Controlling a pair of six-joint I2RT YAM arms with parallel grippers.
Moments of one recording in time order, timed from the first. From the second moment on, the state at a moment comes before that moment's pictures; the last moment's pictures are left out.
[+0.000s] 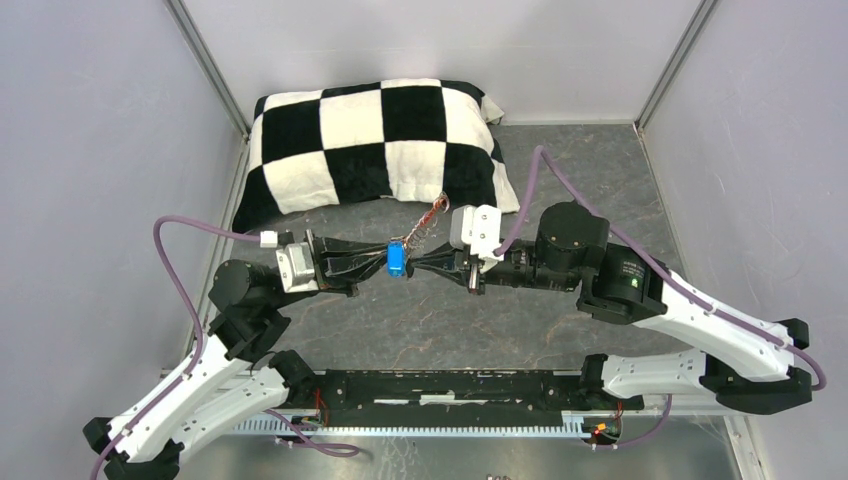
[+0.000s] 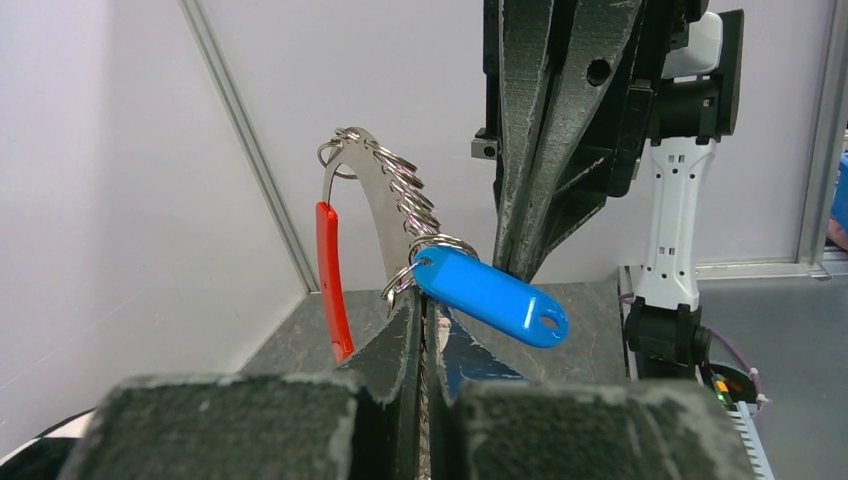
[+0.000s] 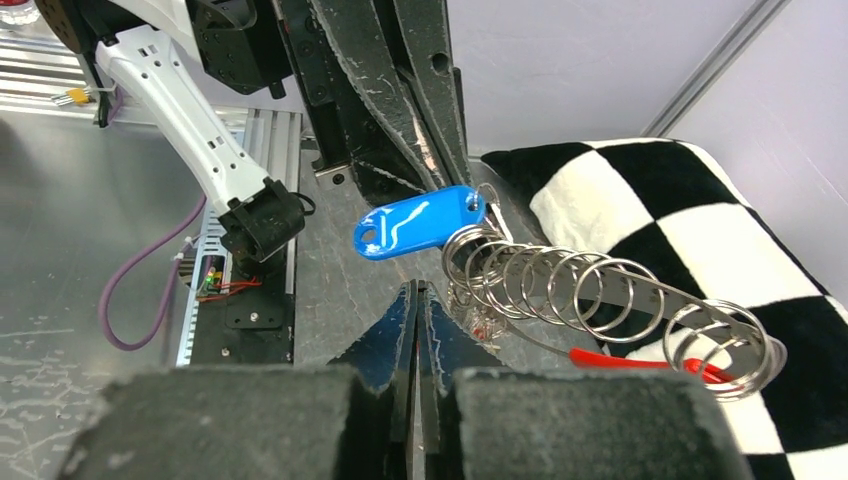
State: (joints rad) left arm -0.77 0.61 0.76 0.34 0.53 0.02; right arm 1.22 1.10 1.44 -0.40 -0.19 -0.26
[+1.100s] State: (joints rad) left arm -0.77 0.60 0.76 0.33 0.53 0.02; right arm 1.34 1.14 1.38 -0.13 0.00 -0.21
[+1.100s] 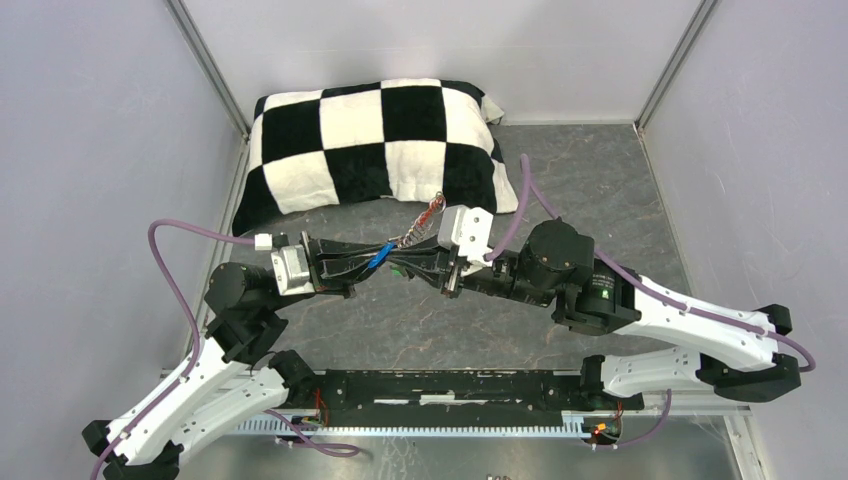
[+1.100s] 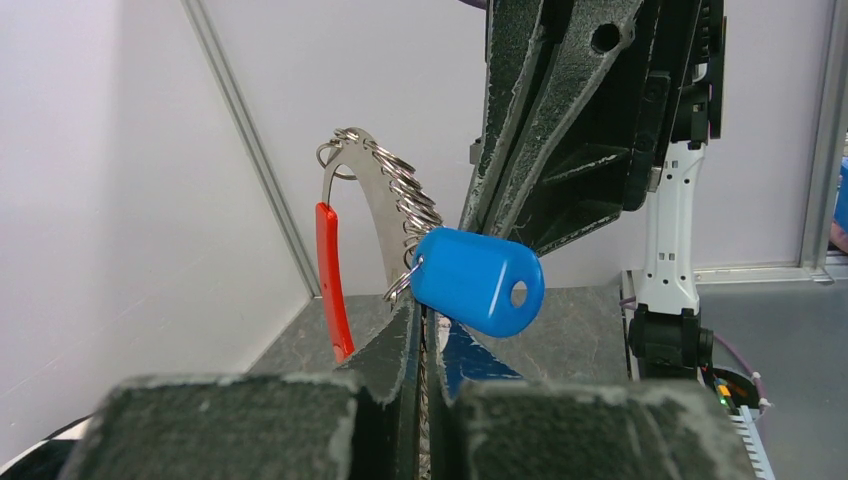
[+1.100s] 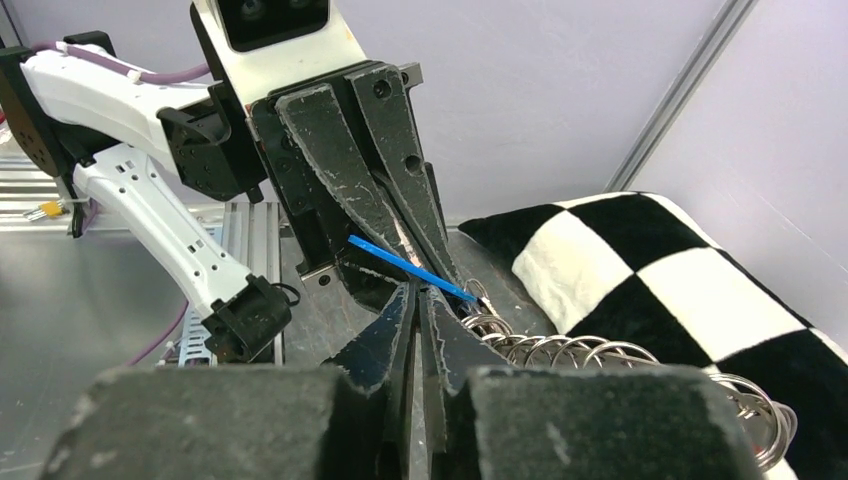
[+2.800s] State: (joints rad) left arm -0.77 0.59 0.77 0.26 0.56 -0.02; right arm 1.39 1.33 1.92 -0.79 -0.15 -0.56
